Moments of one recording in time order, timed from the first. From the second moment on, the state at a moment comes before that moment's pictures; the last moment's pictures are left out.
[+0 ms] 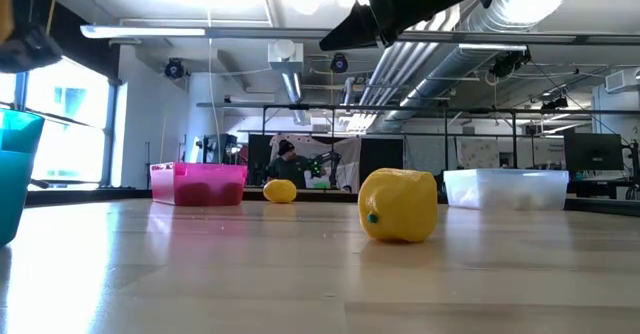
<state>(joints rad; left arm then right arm) -0.62 1.02 0.70 -0.65 0.15 -0.74 -0.01 1.50 0.98 0.18 0.27 -0.18</state>
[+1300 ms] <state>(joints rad) -0.70 1.22 0.75 -0.52 0.34 -0.76 -0.01 1.50 0.98 0.16 0.27 -0.20</state>
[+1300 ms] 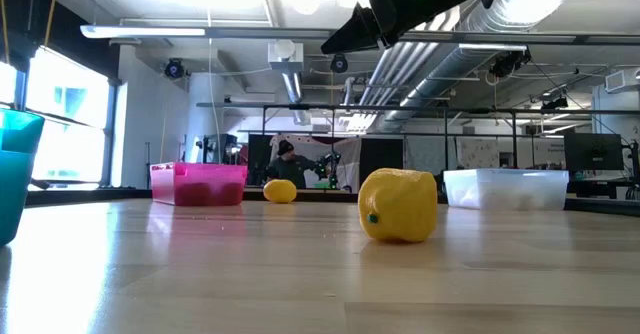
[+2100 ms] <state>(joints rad) 0.08 1.23 0.76 -0.50 0.42 -0.08 -0.17 1.50 0.66 0.52 0.18 -0.06</state>
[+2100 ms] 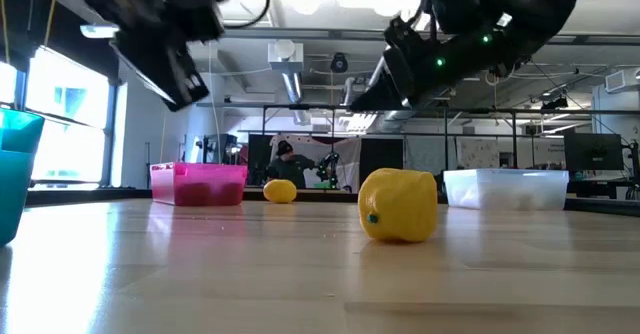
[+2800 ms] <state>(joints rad) 0.36 1.74 1.27 -0.63 -0.20 0.31 -0.21 1.50 0.65 0.45 0.19 -0.06</state>
